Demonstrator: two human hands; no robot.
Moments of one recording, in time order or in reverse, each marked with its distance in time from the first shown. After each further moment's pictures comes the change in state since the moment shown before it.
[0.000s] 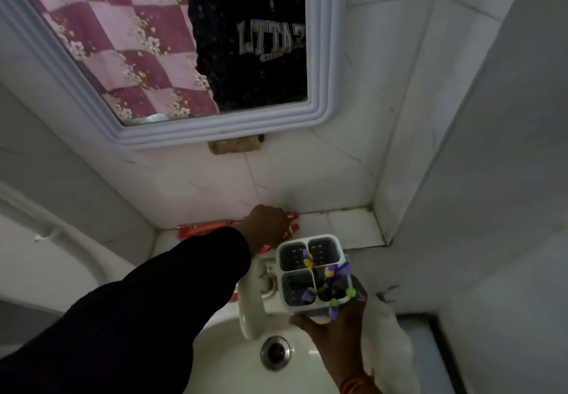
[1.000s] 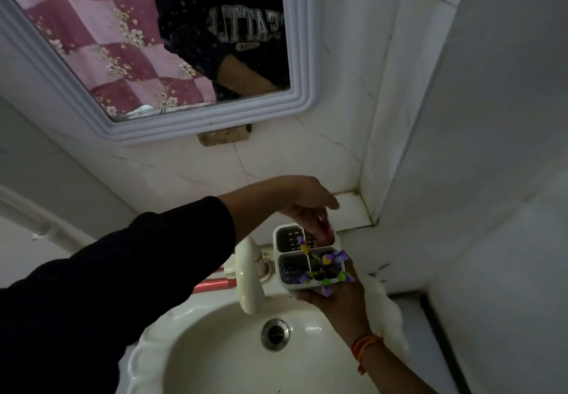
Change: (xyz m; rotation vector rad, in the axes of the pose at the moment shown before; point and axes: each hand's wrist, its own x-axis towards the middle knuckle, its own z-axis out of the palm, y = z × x) left_hand -0.033 0.063 -0.113 -1.205 -0.542 -0.182; right_hand 0.005 -0.023 -0.030 0.132 -0.257 0.350
